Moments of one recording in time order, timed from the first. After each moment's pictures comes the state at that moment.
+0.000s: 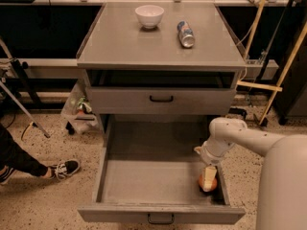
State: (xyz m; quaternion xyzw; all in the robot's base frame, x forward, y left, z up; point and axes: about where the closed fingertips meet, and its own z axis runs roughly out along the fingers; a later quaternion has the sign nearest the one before) arm 0.570 -0.212 0.407 -0.71 0.69 0.11 0.07
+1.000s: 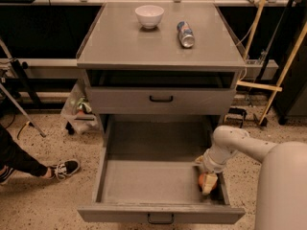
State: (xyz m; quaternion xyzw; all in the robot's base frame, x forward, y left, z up) arm 0.558 -0.222 0.365 -0.71 0.69 0.15 0.07
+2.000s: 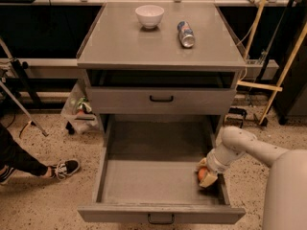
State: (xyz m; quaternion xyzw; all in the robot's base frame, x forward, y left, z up) arm 0.558 -0.231 0.364 -0.68 0.71 0.17 0.10
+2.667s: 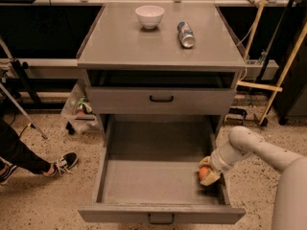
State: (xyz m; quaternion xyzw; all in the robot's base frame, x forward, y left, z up) arm 0.560 -0.234 0.380 -0.66 0.71 0.20 0.14
